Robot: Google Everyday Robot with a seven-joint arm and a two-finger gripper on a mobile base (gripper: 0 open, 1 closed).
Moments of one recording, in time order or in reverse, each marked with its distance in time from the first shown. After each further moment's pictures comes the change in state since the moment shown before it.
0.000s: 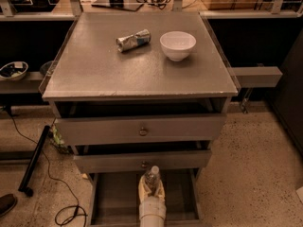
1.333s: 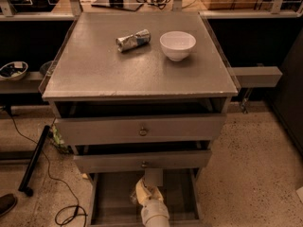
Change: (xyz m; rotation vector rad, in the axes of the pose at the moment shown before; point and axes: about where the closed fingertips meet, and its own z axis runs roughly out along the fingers) arm 0.023 0.011 -0.011 -0.161 0.213 0.271
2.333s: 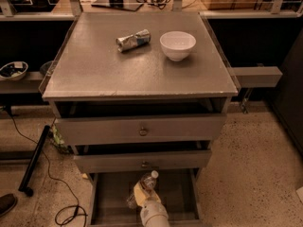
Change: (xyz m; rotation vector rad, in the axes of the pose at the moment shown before) arm 0.022 -0.001 0.005 -0.025 0.090 0.083
